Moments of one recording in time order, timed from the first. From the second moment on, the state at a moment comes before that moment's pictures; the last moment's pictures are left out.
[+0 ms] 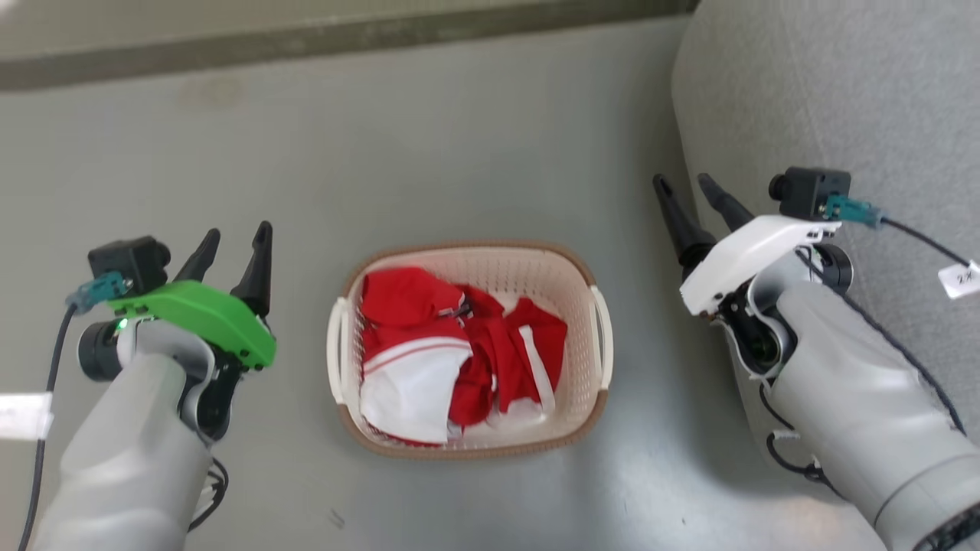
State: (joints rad) left arm -0.64 0.21 -0.55 0.81 -0.86 -0.13 -0.25; right arm -0.68 -0.18 0.67 0.84 0.86 0.10 -0.25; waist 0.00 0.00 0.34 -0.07
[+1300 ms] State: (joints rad) left arm -0.21 0.15 -0.22 0.26 -0.51 -0.04 -0.25; right arm -0.26 -0.18 0.33 0.24 0.45 -0.02 -0.25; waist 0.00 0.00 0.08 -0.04
